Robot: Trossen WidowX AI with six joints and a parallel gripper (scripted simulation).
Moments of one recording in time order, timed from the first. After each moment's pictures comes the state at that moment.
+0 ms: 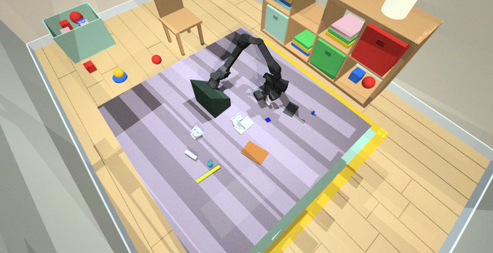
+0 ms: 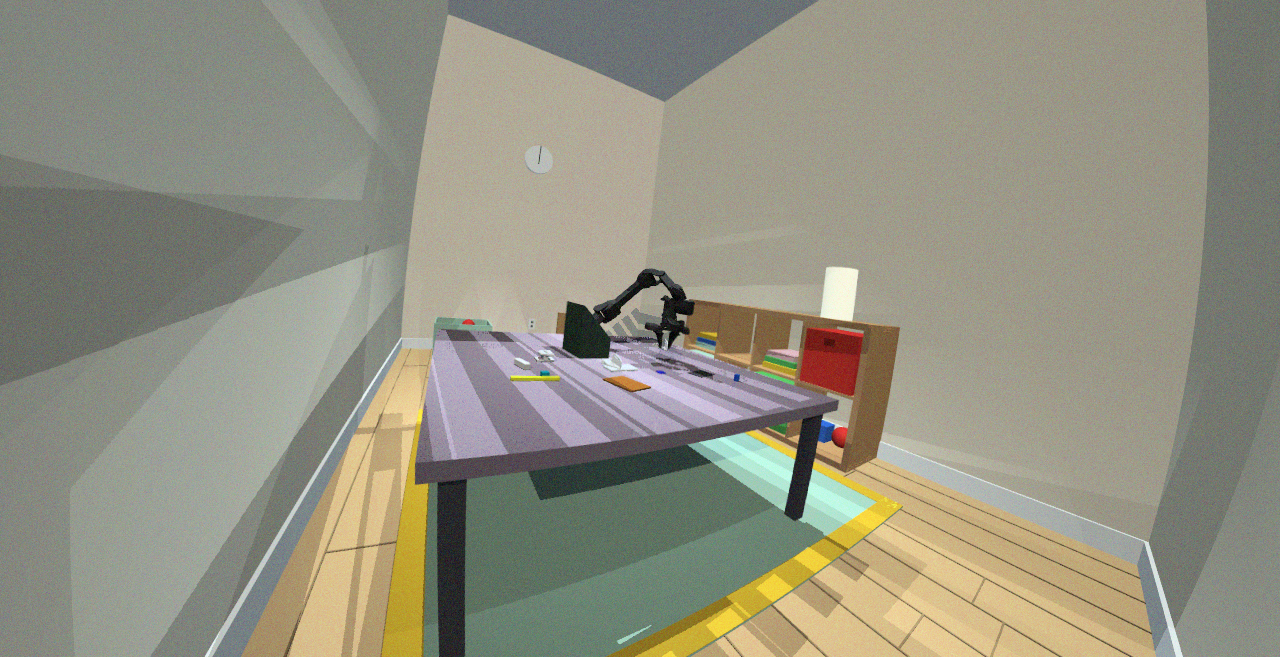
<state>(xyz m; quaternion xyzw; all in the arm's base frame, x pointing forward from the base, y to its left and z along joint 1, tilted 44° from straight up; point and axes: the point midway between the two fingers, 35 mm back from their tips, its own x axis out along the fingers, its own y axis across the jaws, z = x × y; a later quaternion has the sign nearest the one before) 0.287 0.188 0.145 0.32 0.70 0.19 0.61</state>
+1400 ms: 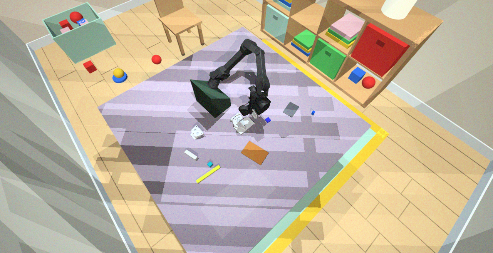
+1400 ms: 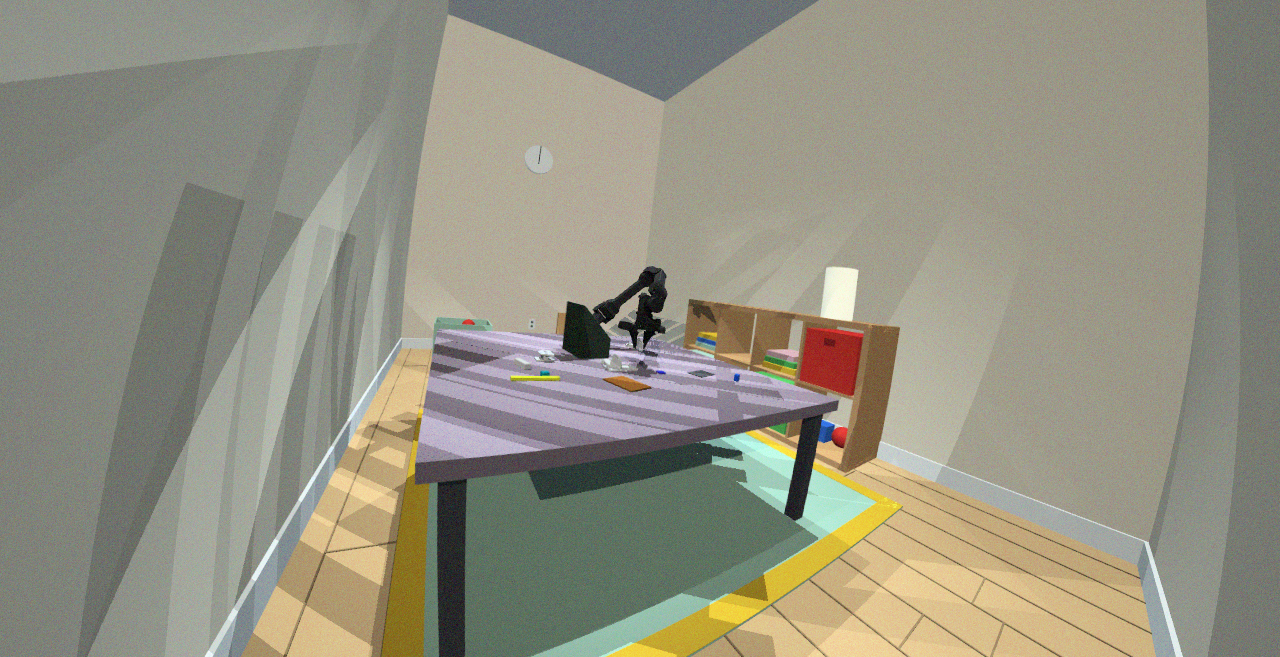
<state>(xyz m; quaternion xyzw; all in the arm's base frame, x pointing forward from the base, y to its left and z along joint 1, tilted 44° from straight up) 0.307 0.089 0.048 0.28 0.69 0.23 0.63</state>
